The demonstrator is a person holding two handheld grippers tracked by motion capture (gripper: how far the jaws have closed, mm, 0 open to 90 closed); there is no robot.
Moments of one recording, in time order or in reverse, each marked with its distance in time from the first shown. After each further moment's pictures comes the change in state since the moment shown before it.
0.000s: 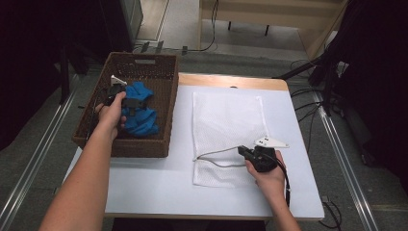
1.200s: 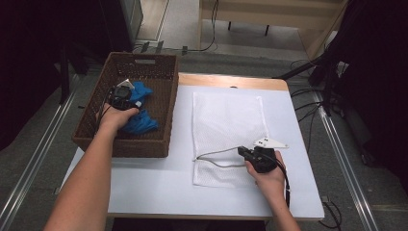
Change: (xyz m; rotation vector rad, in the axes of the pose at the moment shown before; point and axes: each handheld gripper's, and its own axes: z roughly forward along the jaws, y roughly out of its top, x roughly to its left) left arm -0.014 -0.002 0.008 0.072 0.266 0.183; right arm 0.001 -0.002 0.000 0.002 -0.002 -0.007
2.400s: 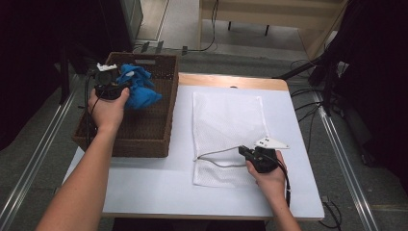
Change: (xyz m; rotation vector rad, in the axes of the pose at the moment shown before) left arm 0.005 -0.001 -0.086 -0.625 -0.101 -0.107; right arm 0.000 0.001 -0.003 -0.020 -0.002 -0.011
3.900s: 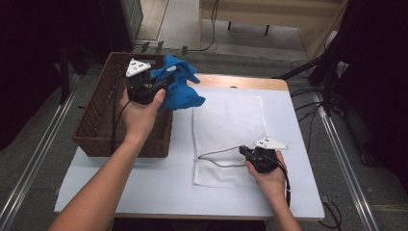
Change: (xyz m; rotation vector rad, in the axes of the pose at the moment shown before) left arm -0.115 0.012 -0.056 -0.159 -0.353 0.060; right arm -0.001 -0.001 0.001 -0.003 -0.021 -0.013
